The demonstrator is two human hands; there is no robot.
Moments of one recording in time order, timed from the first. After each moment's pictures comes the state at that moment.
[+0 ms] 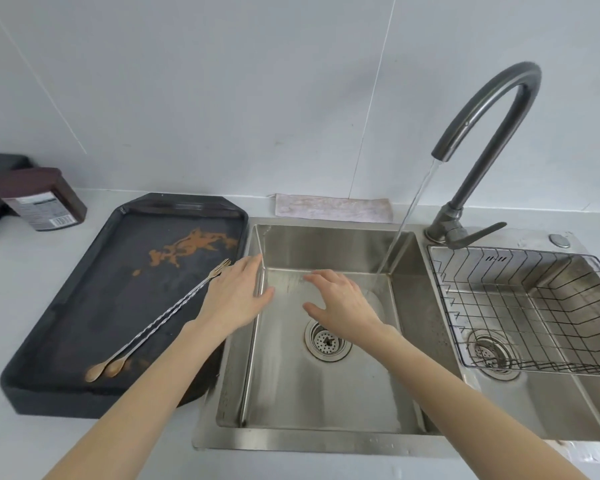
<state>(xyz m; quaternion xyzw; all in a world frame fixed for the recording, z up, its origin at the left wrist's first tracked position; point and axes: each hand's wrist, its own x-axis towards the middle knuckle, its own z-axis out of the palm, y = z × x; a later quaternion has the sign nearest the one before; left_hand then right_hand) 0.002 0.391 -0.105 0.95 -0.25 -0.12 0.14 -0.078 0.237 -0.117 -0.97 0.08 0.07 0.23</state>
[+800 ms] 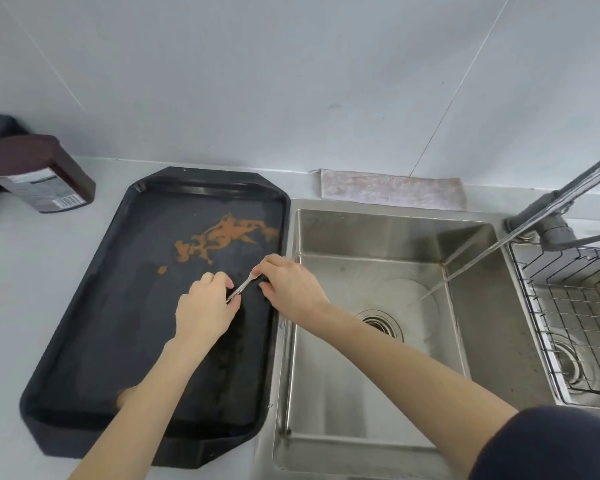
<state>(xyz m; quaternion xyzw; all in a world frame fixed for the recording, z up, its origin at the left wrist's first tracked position) 0.097 0.471 -0.174 0.98 -0.10 -0.16 0.10 0.061 0.334 -0.160 -0.96 -0.01 0.09 0.26</state>
